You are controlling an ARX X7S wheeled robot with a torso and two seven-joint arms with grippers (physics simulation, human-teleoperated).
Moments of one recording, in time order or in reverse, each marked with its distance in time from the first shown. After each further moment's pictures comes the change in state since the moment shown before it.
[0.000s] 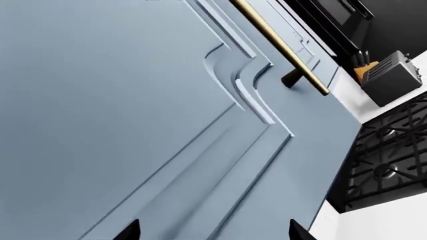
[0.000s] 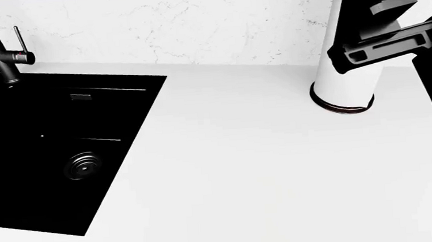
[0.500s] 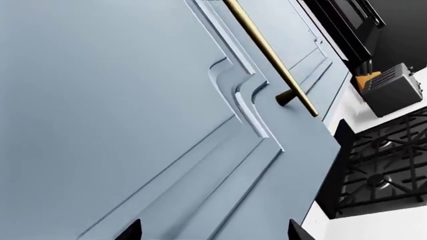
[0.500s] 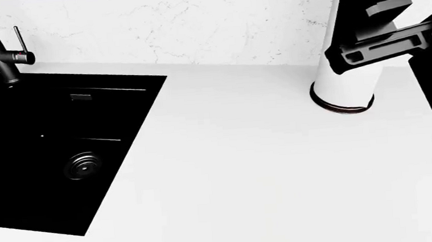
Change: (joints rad) left arm -0.107 0.105 0.218 -0.349 -0.214 0.142 0.049; right arm -0.003 -0.007 -0.010 0.007 -0.014 -0.005 -0.006
